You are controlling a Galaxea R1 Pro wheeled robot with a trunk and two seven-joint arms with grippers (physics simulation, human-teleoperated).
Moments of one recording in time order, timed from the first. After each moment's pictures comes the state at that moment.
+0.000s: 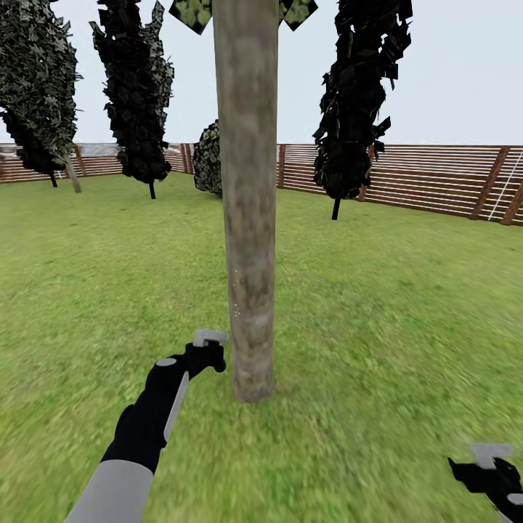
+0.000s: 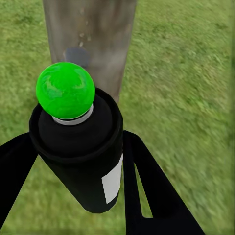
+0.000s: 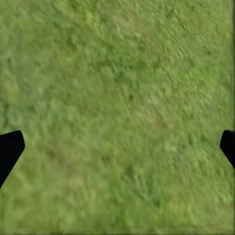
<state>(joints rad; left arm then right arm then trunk) -0.58 -0.15 0.03 -1.13 -0.14 0.52 -0.24 -0.63 -0.44 0.01 0.06 0.06 -0.35 0.03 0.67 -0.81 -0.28</state>
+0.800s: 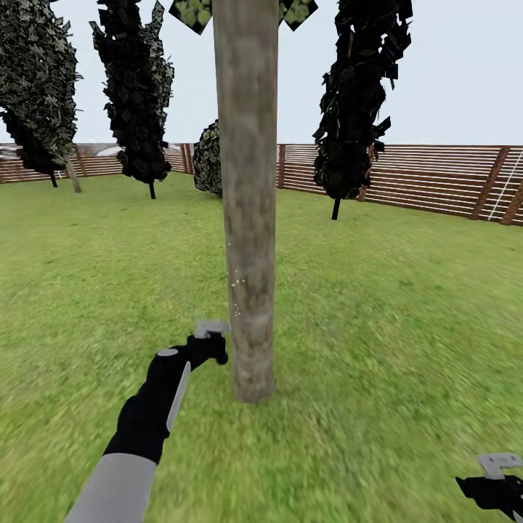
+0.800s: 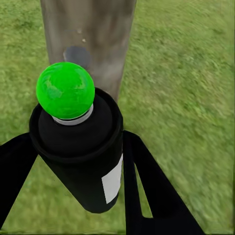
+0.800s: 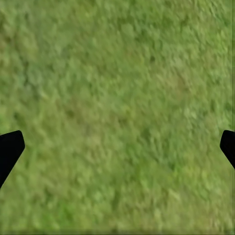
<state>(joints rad) -0.60 -0.16 0.03 -1.18 -0.14 0.58 -0.24 -0.63 -0.48 0.01 0.05 0.06 -0.17 0.17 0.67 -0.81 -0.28</state>
